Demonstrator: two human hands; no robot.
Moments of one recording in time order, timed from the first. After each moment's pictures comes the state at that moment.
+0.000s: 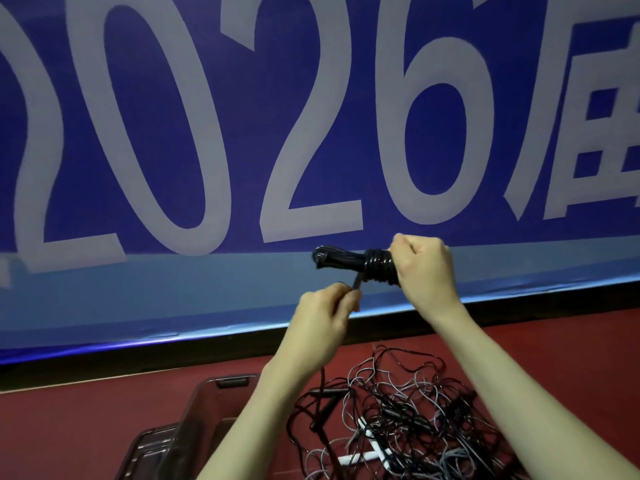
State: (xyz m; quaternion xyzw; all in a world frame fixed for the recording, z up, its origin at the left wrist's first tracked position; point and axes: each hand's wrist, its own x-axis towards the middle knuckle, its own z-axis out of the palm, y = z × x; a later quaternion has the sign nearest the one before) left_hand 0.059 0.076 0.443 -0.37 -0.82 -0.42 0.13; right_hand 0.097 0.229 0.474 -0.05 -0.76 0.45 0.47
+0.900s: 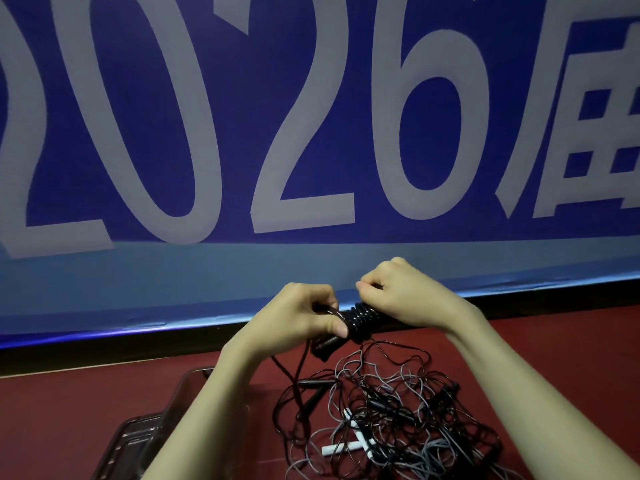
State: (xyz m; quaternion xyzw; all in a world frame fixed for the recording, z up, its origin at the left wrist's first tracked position) left_hand 0.048 0.055 0.457 -0.45 -0.80 -0.39 -0.05; right_hand 0.111 0.243 0.471 0.09 -0.96 0.22 0.15
